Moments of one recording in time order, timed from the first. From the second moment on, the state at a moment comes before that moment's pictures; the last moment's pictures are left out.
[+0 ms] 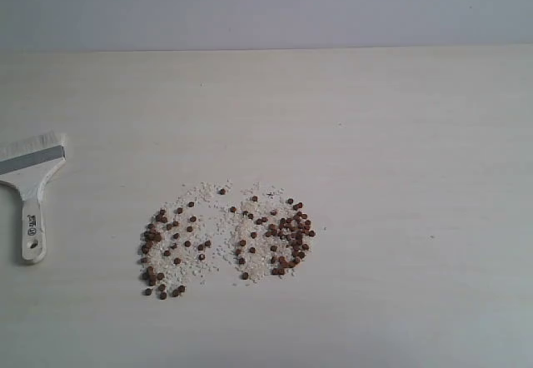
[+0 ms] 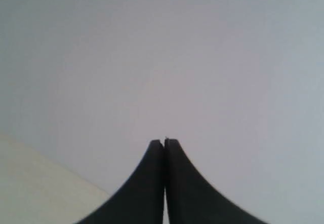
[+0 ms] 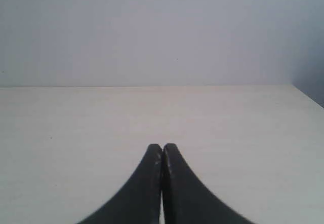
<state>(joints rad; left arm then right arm) -0.17 0.01 -0.07 -0.44 -0.14 -0.17 -0.07 0.01 -0.01 -0.02 0.22 0.00</state>
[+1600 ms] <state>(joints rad) -0.26 1.59 -0.95 -0.01 0.82 -0.20 -0.07 0.01 -0.01 -0.02 0.21 0.00</state>
